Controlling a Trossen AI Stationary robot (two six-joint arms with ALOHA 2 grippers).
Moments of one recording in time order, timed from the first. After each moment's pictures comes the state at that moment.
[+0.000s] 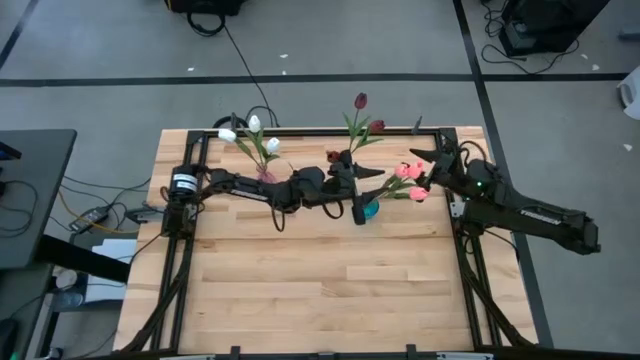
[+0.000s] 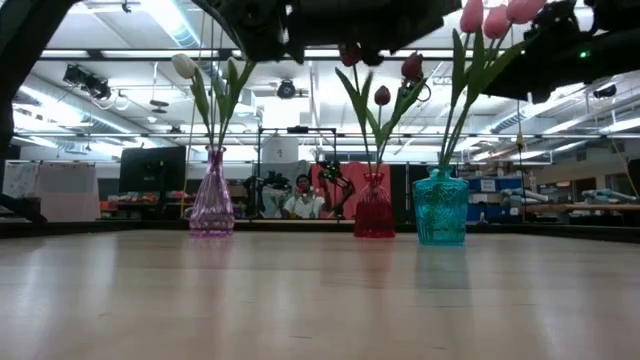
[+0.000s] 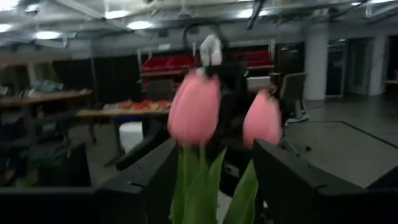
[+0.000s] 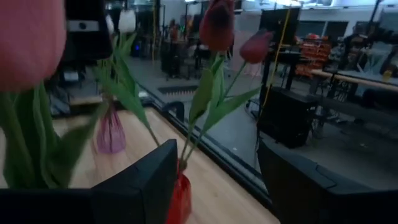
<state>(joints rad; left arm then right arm) 0.04 2.00 1.36 0.87 -0.12 0.08 -0.41 0.35 0.27 0.03 0.19 -0.11</state>
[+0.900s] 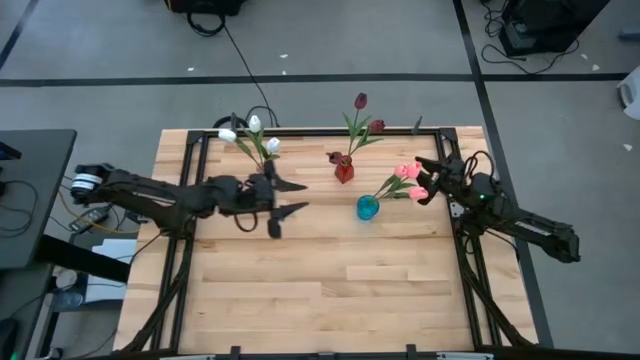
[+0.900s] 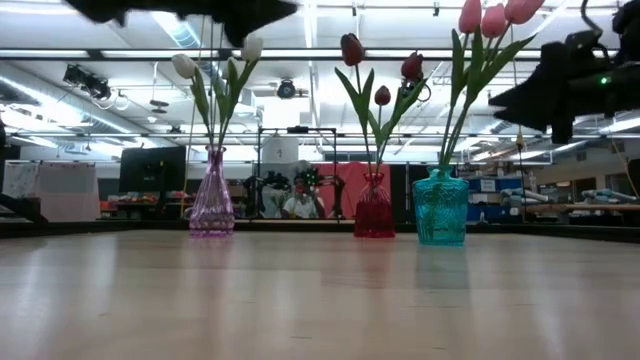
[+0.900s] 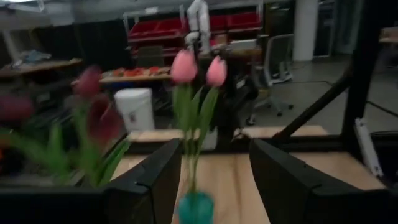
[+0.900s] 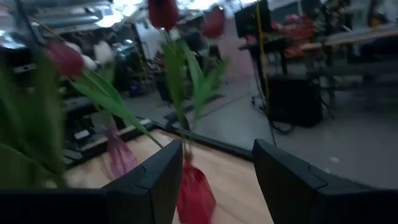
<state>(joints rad) -0.07 1.19 0.71 0.54 -0.19 0.09 -0.41 0.00 0.07 0.01 0.25 0.23</state>
